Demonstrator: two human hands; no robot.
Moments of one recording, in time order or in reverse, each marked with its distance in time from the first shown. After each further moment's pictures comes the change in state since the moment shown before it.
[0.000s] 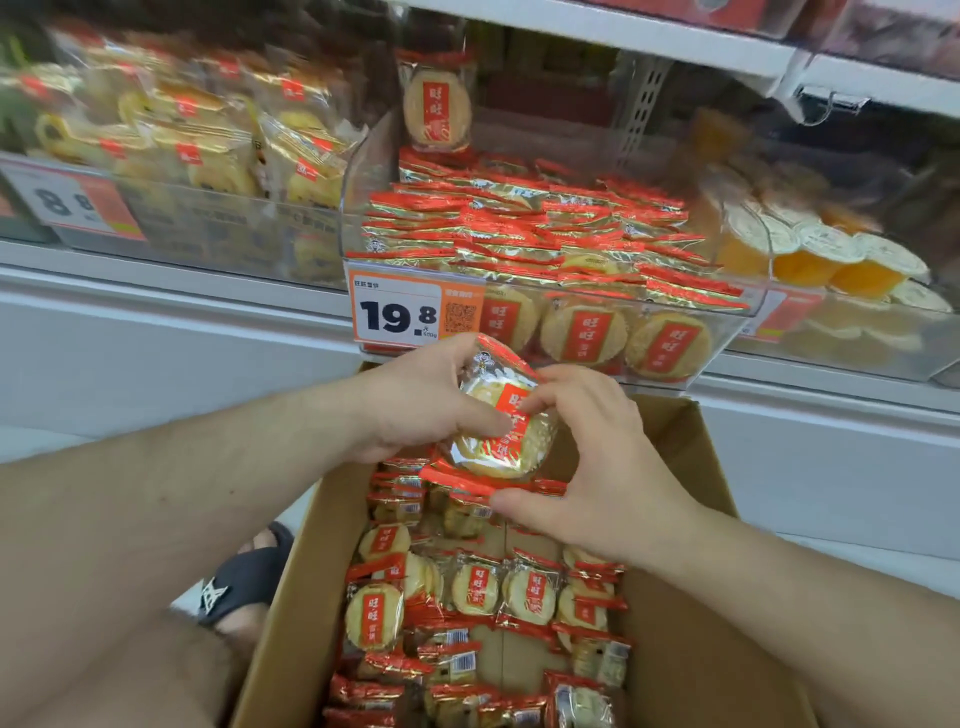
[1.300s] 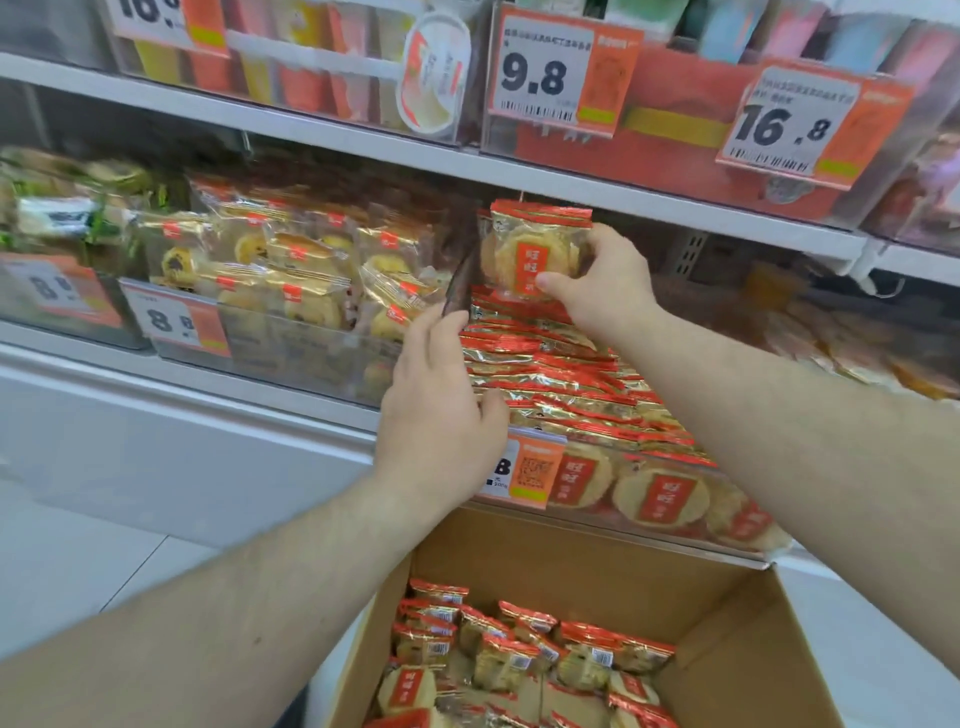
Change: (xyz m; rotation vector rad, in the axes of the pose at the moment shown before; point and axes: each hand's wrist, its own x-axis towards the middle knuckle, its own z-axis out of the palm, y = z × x) left_hand 0.025 0.025 -0.052 0.511 0.942 0.369; right_hand 0.261 -0.017 -0.050 0.203 0.313 0.193
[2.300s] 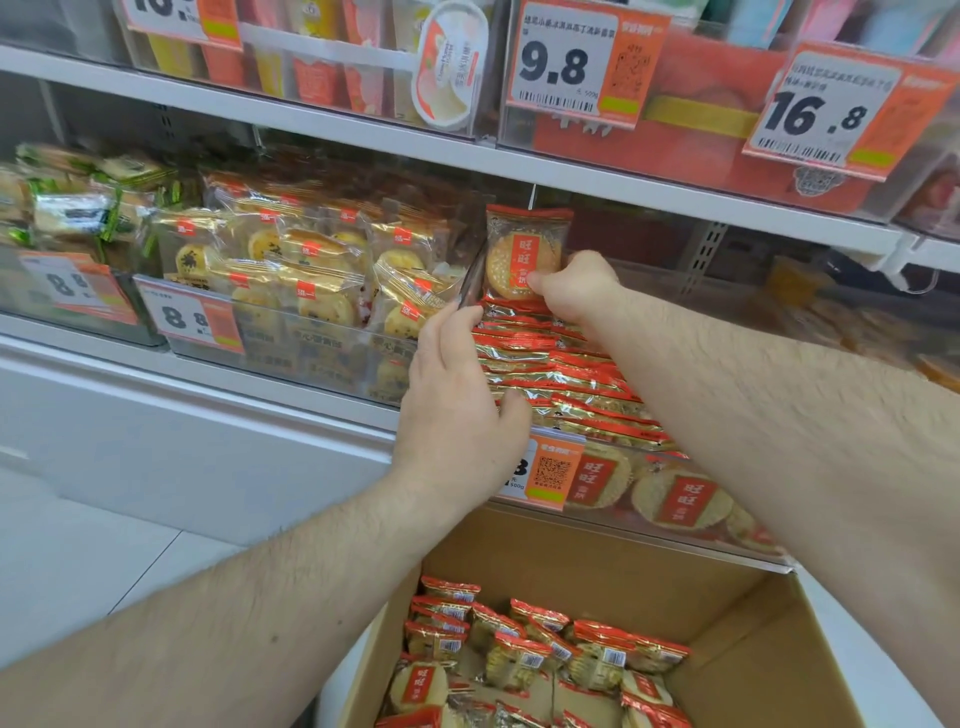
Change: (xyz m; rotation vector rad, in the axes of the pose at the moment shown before) left_hand 0.000 -0.003 0.003 -0.097 0.001 -0.009; right_hand 0.034 0.007 0.043 -0.077 -0.135 0.300
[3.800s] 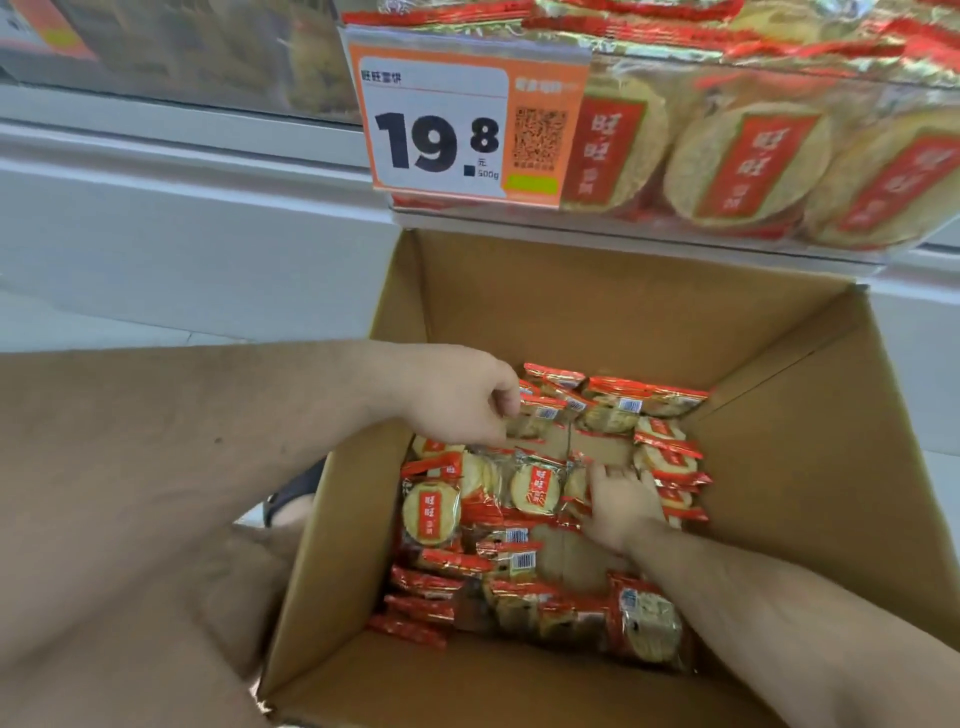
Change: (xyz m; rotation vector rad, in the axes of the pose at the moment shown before) left_hand -0.088 -0.062 0.051 0.527 -1.436 -0.147; right_hand -0.284 0.381 0.149 -0.916 -0.690 0.060
